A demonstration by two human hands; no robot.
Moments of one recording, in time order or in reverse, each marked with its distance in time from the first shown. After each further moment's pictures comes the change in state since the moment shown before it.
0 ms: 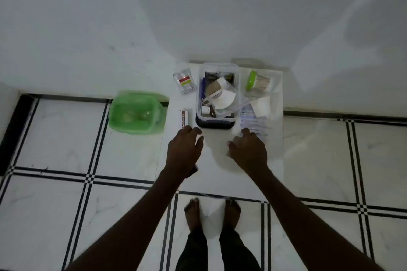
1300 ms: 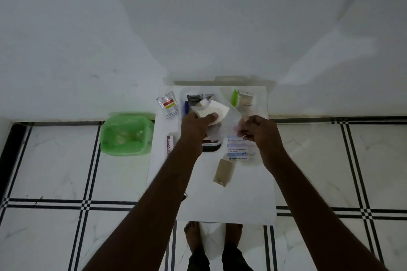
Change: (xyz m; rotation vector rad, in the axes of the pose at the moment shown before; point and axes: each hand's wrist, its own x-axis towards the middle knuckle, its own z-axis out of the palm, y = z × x) left_hand 0.108 0.102 -0.037 -1.189 -0.149 -0.646; right_hand 0.061 0.003 -0.106 1.016 -0.049 0.134
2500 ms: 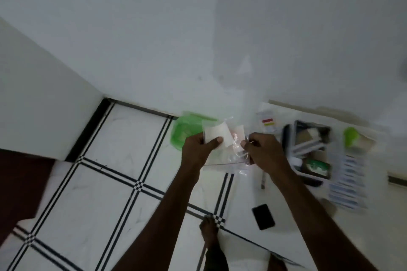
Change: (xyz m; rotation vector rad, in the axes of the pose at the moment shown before) left_hand -0.015 0.005 -0.268 0.078 0.245 0.237; right_hand -0.054 -0.036 0.252 -0.525 -0.311 -0.179
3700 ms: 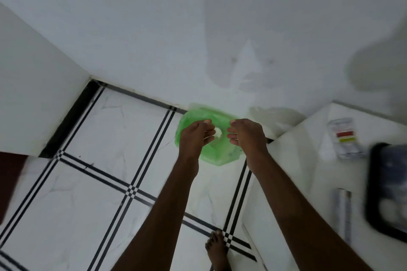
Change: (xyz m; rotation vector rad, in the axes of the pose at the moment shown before) left_hand 0.211 -0.105 -0.079 -0.373 0.042 -0.132; right_hand 0.191 0.014 0.220 0.382 0.055 0.243
